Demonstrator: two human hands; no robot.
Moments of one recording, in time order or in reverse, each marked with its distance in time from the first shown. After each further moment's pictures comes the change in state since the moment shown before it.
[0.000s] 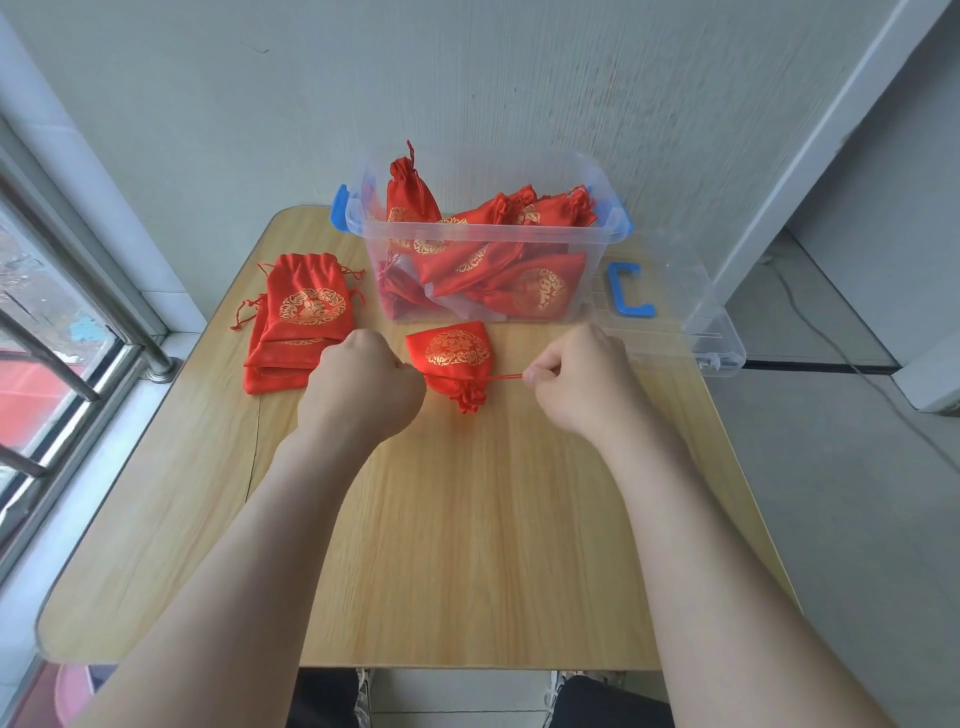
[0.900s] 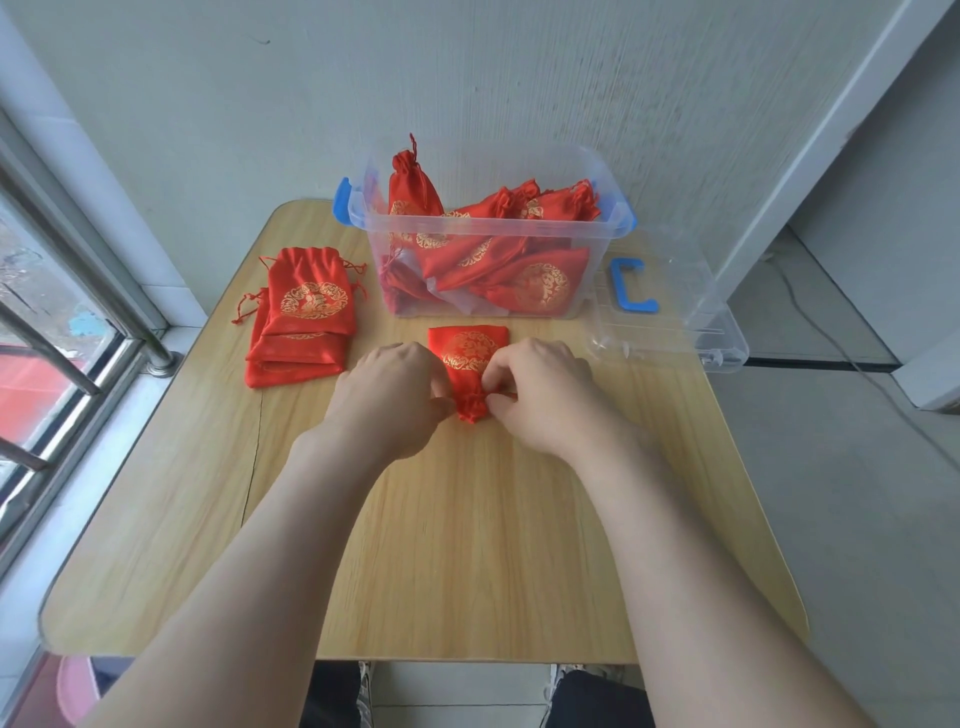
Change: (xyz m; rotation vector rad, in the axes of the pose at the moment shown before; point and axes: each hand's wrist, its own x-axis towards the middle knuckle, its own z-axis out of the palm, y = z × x) left_hand 0.008 -0.006 0.021 0.285 -0.099 0.327; right_hand -0.014 -0.018 0.017 -0.244 -0.131 -0.274
